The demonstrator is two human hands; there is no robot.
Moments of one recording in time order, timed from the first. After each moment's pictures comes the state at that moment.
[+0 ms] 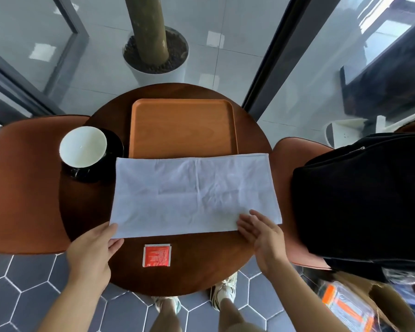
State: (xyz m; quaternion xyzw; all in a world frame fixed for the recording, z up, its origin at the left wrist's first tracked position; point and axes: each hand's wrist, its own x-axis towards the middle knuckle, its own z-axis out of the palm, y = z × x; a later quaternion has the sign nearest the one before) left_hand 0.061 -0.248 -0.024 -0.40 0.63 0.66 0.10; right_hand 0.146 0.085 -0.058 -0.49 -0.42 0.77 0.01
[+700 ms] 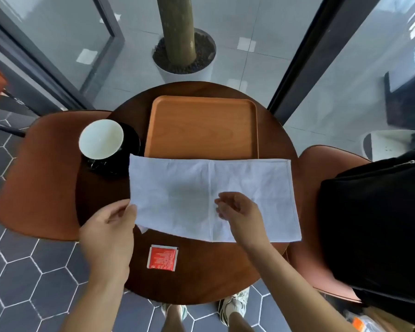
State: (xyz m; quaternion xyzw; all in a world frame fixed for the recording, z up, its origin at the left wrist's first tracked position) left_hand 0.059 -0.194 0.011 -0.34 0.78 0.53 -0.05; right_hand 0.071 0.039 -0.038 -0.25 -0.75 0.60 -0.13
